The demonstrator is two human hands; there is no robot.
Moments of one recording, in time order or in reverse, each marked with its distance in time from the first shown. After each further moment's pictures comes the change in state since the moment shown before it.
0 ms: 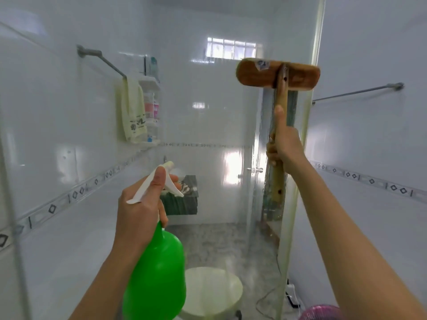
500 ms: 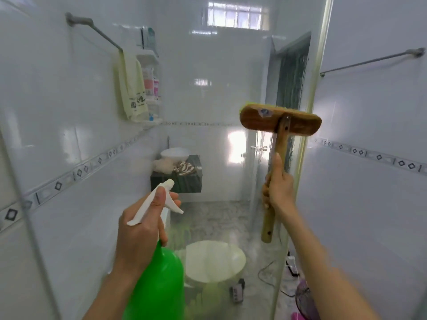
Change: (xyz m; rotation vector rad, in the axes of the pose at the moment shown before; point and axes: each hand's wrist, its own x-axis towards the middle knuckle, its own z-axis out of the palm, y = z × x) left_hand -0.053 -0.037 -0.011 0.062 -0.008 -0.093; right_hand -0.075 0.109 0.008 0.023 0.040 0.181
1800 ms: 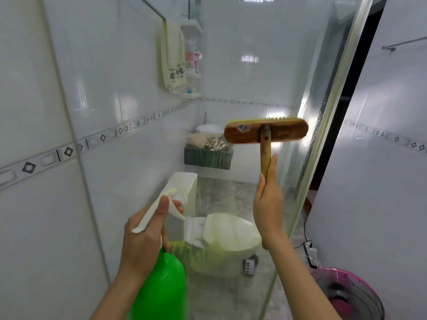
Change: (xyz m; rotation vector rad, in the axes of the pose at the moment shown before) left_hand -0.112 -0.014 0.009 0.066 0.152 -0.120; right_hand -0.059 0.090 -0.004 -0.359 -0.072 -0.539
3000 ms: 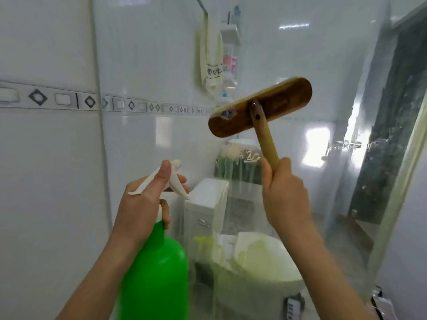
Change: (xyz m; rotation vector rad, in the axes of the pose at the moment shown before) left_hand 0.024 -0.136 -0.027 0.001 0.111 0.005; right_hand -0.064 0.044 0.115 -0.171 -0.124 -0.125
